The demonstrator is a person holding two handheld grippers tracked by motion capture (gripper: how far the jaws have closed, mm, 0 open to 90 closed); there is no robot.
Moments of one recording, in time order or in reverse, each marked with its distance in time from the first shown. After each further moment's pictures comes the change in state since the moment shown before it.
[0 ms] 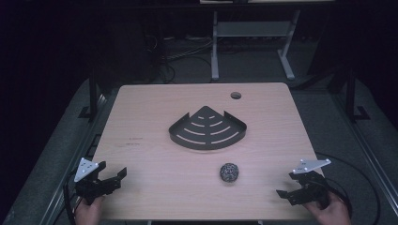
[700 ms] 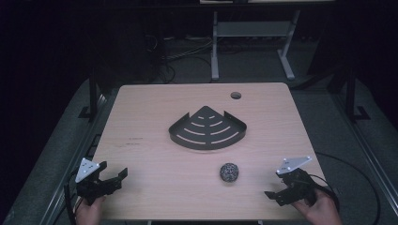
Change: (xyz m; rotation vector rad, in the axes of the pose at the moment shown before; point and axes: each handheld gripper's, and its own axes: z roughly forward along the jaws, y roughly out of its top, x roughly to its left) left arm -0.001 0.000 0.000 -0.007 -0.006 -0.004; right arm 0.027 0.031 0.011 0.046 0.043 -0.116
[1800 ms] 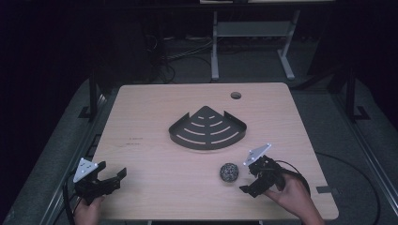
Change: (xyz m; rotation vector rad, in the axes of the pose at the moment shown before) left arm 0.002 0.000 -0.001 0.001 -0.005 -0.002; right arm 0.026 0.077 0.034 0.089 0.083 -0.164
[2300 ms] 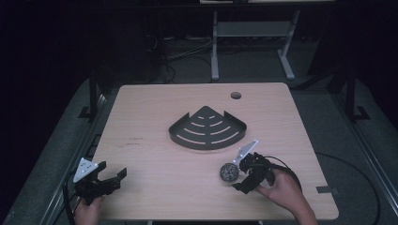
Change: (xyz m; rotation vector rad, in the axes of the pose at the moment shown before) left arm 0.000 0.000 0.000 0.001 -0.006 -0.004; right arm 0.000 0.024 0.015 0.046 0.018 -0.034
